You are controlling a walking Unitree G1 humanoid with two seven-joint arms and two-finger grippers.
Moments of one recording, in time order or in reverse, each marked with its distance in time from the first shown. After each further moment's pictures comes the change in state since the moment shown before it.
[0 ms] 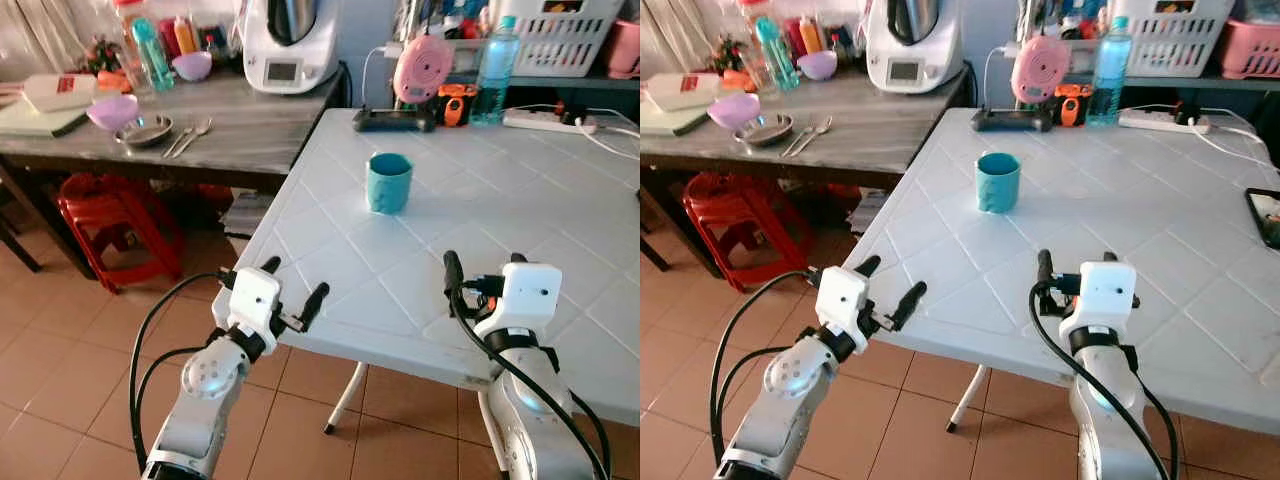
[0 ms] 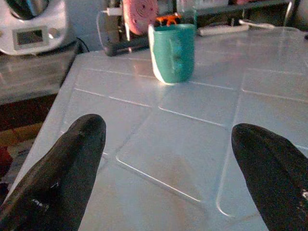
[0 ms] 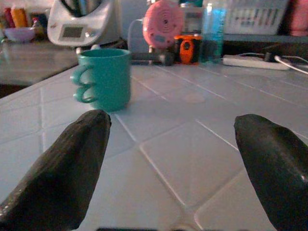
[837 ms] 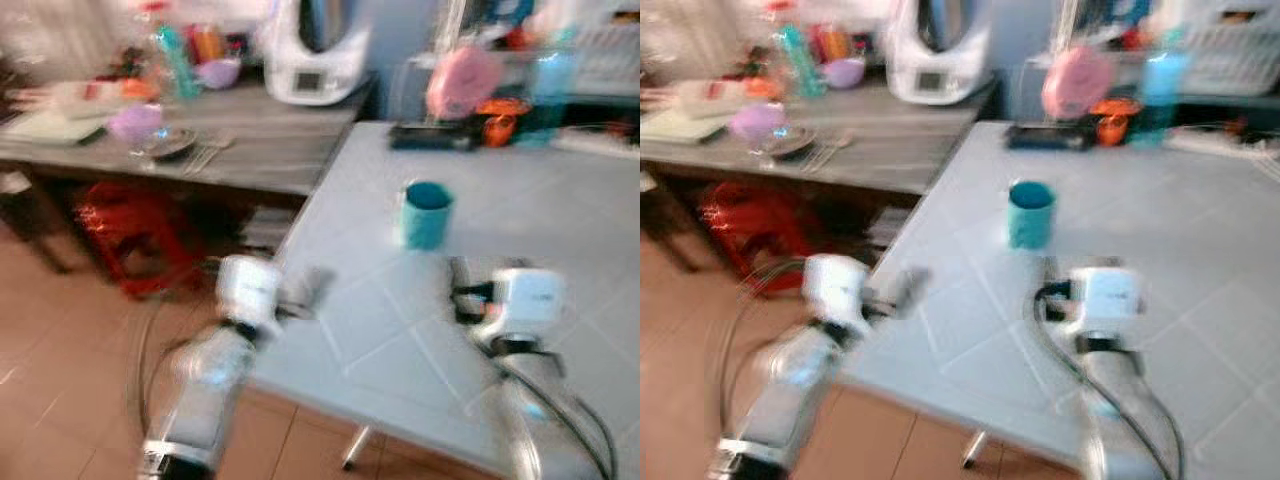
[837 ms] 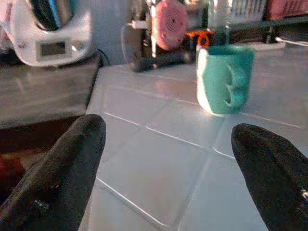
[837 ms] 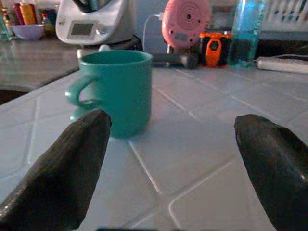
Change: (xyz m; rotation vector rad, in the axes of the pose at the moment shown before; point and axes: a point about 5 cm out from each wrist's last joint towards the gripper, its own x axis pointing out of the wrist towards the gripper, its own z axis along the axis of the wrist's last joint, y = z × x) left arm 0.006 -0.006 0.007 -0.041 -0.047 -0.017; right arm -0.003 -0.003 -0.005 -0.016 0.015 -0.013
